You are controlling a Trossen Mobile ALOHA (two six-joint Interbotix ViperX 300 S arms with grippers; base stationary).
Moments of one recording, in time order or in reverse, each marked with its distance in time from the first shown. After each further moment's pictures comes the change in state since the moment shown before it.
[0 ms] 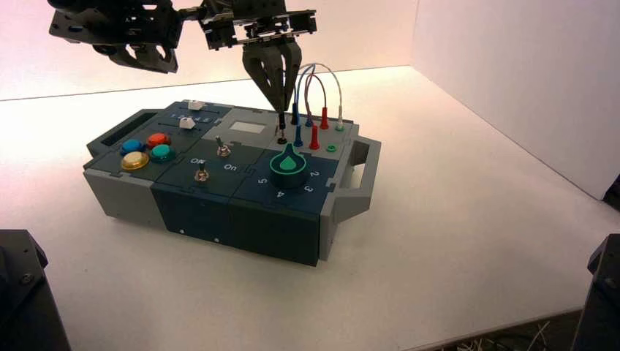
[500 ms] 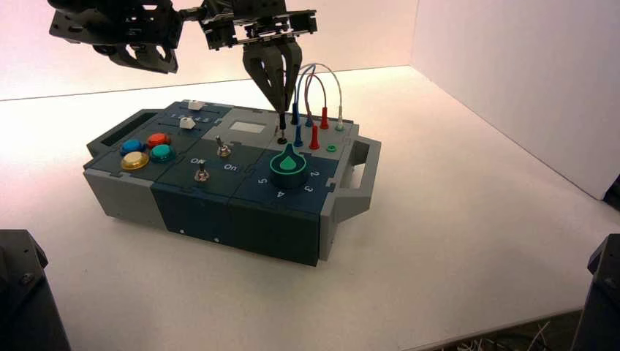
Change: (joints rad) left arm 0.000 0.002 0.002 0.000 0.000 0.000; right arm 0.000 -0.002 -0.002 0.002 0.008 0.002
